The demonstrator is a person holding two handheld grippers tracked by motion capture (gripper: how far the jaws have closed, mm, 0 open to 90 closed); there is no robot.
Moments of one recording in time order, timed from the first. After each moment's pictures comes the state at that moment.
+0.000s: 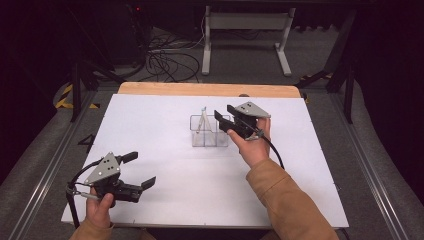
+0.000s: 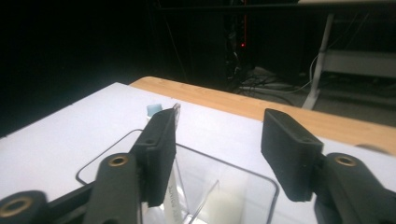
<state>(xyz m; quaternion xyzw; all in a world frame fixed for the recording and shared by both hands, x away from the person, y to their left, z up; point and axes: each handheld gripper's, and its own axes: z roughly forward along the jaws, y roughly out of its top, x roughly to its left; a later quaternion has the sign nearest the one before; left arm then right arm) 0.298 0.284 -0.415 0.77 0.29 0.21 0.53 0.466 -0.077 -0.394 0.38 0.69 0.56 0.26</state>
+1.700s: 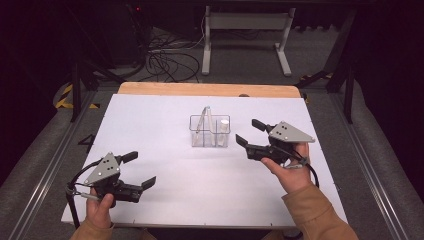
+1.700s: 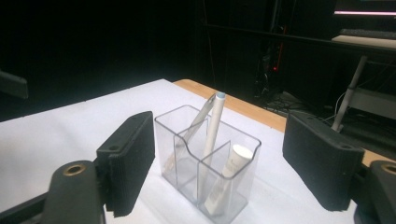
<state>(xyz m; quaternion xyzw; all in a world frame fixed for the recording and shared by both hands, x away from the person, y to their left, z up) 0.297 0.283 -0.413 0.76 0.29 0.21 0.54 0.383 -0.153 -0.370 0.27 0.72 0.59 0.25</state>
